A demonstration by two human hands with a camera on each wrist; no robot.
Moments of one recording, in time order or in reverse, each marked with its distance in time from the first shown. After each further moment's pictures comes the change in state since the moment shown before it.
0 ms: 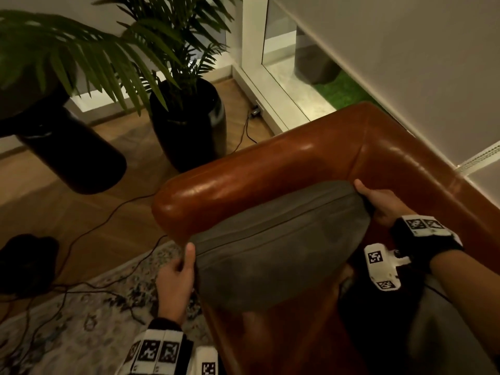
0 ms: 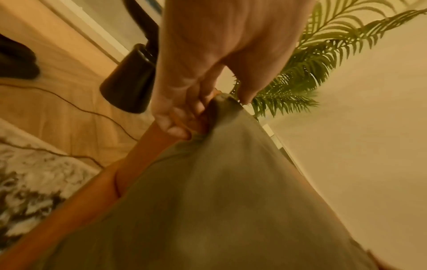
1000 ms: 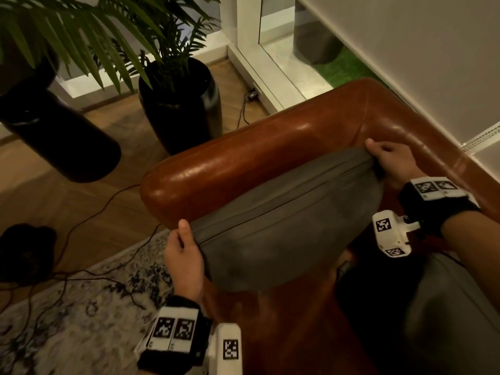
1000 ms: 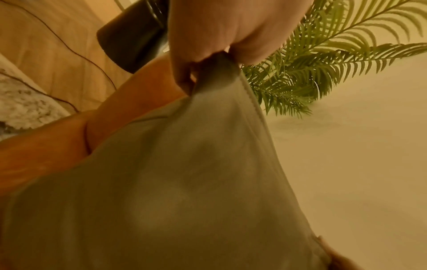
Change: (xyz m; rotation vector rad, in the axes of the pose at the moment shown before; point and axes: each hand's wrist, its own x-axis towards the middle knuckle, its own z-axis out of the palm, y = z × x) left_hand -0.004 -0.003 0.040 -0.008 0.167 0.236; right_hand 0.036 -0.020 -0.018 -0.180 0.130 -0.328
